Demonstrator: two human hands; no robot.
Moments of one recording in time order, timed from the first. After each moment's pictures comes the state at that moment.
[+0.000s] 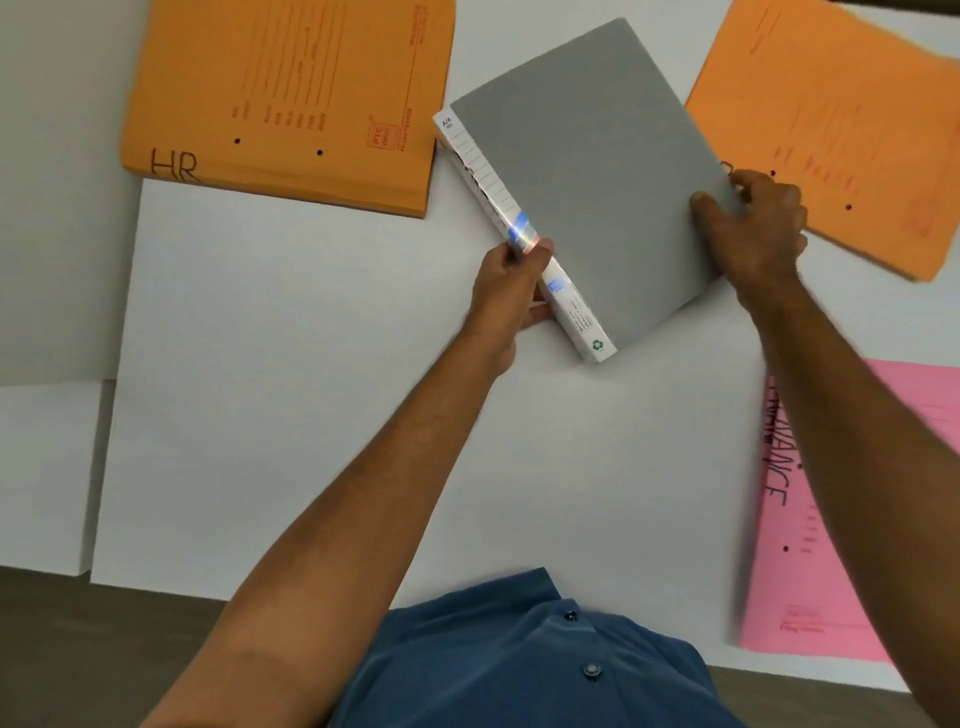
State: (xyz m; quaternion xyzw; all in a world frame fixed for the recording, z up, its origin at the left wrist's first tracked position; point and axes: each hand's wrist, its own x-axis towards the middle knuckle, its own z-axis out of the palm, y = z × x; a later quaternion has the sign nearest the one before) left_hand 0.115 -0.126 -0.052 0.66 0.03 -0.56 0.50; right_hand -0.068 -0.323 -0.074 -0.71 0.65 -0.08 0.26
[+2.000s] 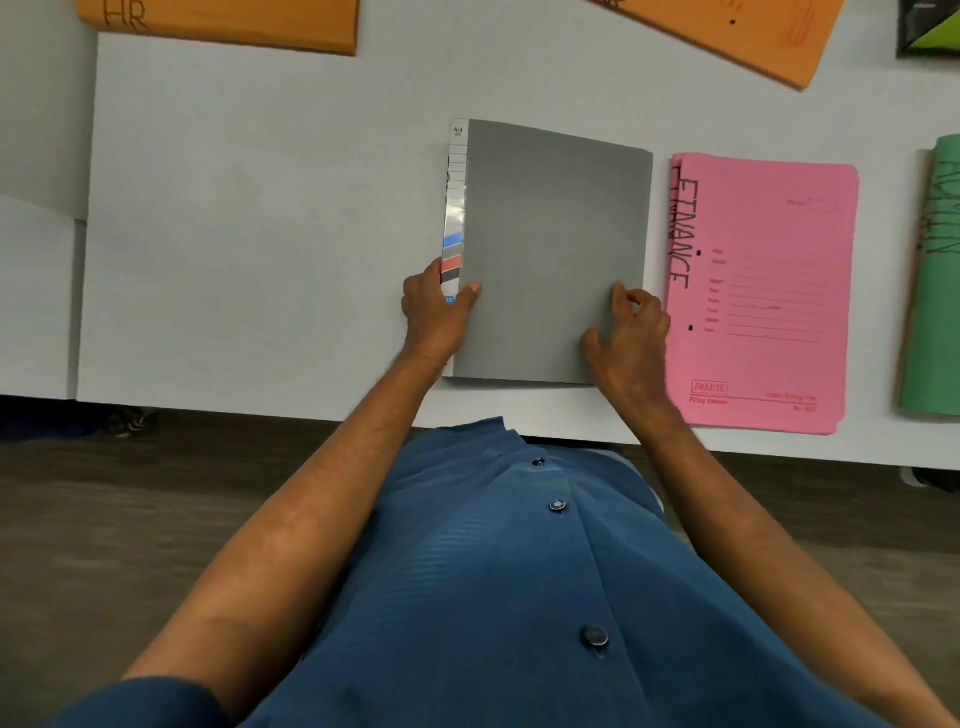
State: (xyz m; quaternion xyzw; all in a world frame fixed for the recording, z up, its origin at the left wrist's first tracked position) left_hand -0.032 0.076 -0.059 0.84 -0.16 -0.41 0.33; right_hand -0.255 -0.005 -0.057 -0.77 0.58 -0.01 0.28
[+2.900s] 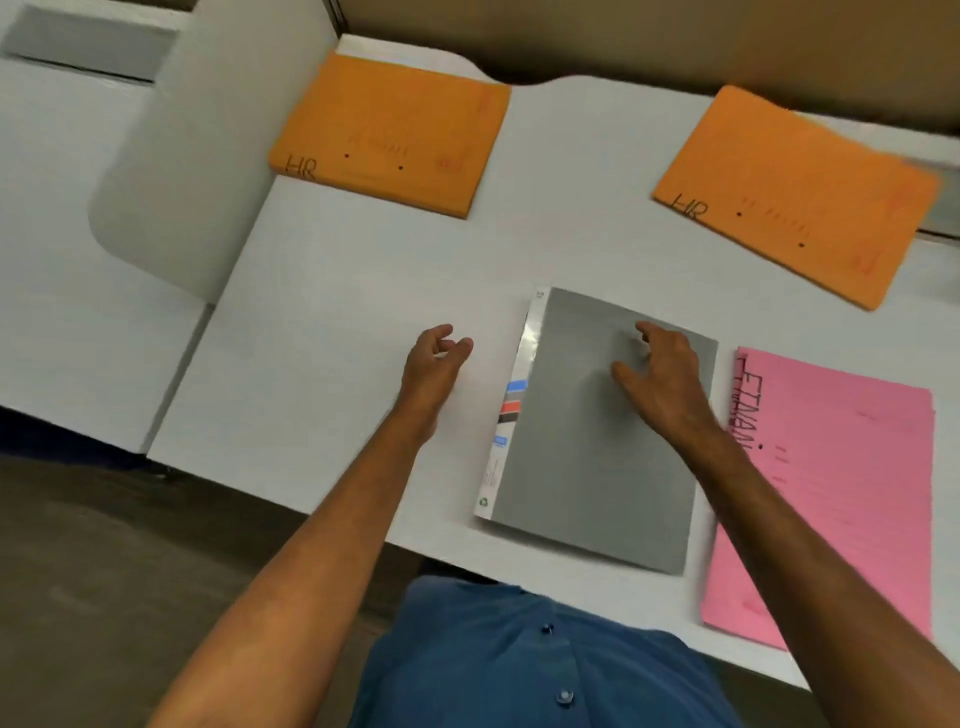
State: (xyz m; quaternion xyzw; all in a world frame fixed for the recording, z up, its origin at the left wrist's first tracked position) left_hand 0.067 0.056 -0.030 0.80 -0.04 -0.39 0.46; right_hand -0.148 -0.132 -0.029 -0.78 0.49 -0.01 0.38
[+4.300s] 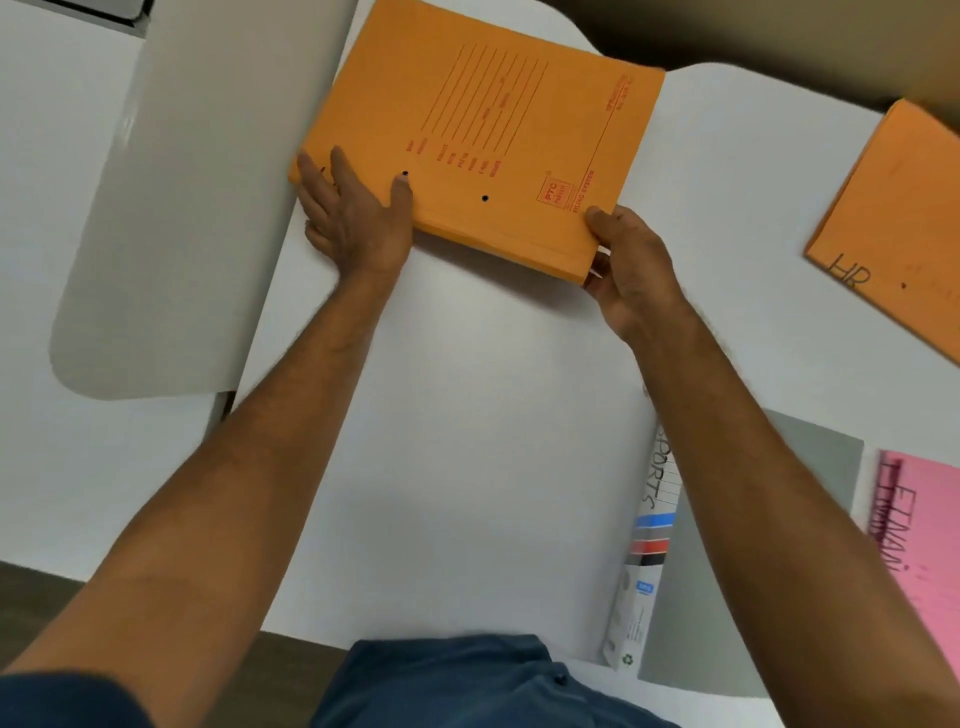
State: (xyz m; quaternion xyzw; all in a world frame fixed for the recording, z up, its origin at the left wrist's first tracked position) left_hand 0.415 -0.036 -0.077 0.95 -0.09 -0.16 0.27; right_hand 0.208 -0.168 -0.023 -0.40 0.54 -0.15 0.73
